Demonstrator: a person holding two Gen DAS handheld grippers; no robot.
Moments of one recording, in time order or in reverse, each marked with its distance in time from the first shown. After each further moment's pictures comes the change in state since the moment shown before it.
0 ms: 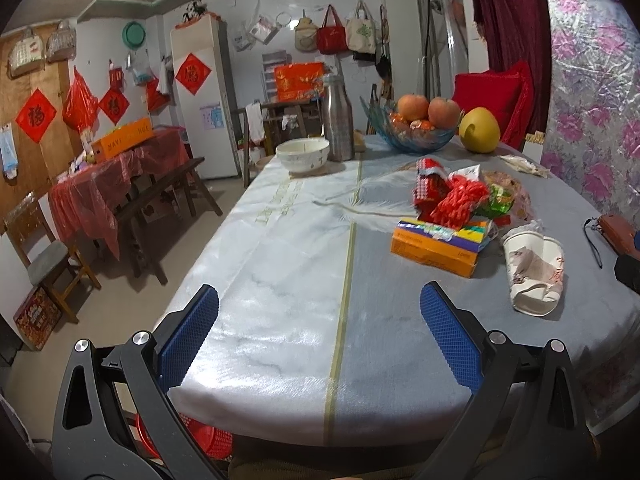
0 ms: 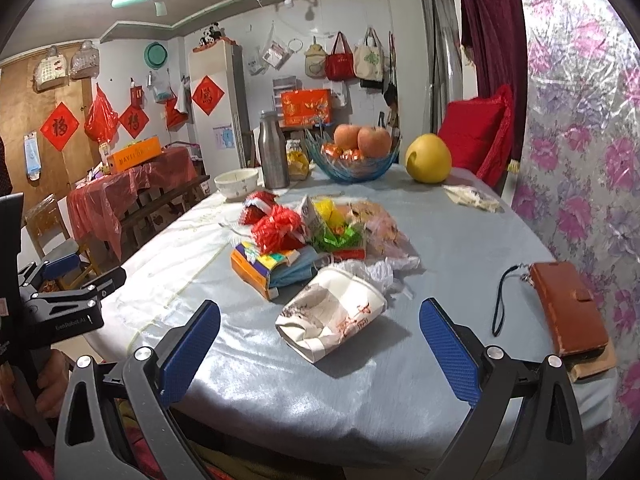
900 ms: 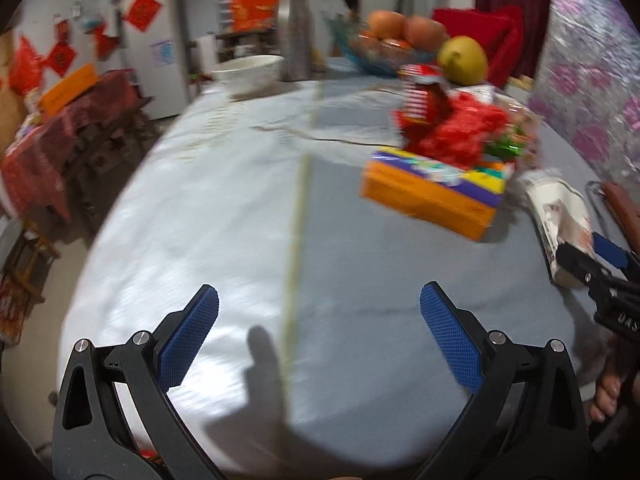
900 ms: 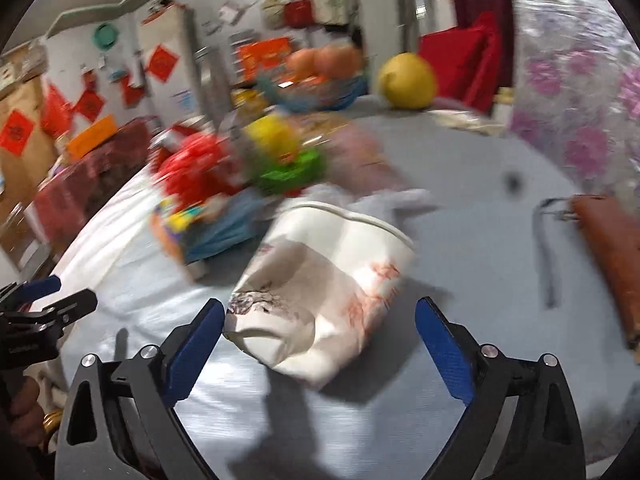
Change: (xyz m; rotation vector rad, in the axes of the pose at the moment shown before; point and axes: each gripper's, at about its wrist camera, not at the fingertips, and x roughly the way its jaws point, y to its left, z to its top) left arm 0.100 -0.026 0.006 0.040 0.270 -0.188; right arm 0.119 -0.031 -0.015 0.130 0.169 -0.103
